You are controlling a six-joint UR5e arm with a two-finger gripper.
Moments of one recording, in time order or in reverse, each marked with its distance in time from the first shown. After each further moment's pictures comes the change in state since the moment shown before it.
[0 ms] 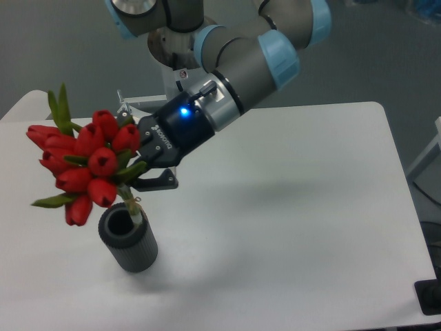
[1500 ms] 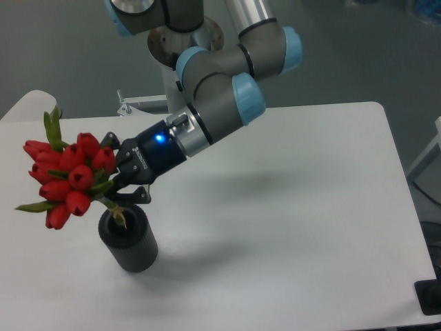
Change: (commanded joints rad) arm -0.037 -0.064 -0.169 0.000 0.005 0.247
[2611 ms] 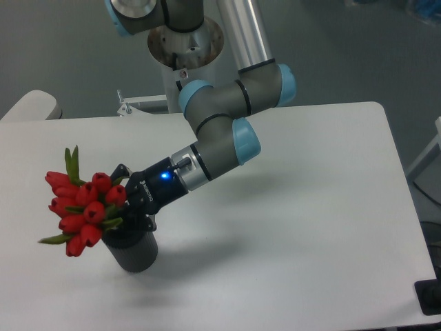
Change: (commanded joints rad) arm -0.003 -0.114 -0.015 0.000 0.002 0.072
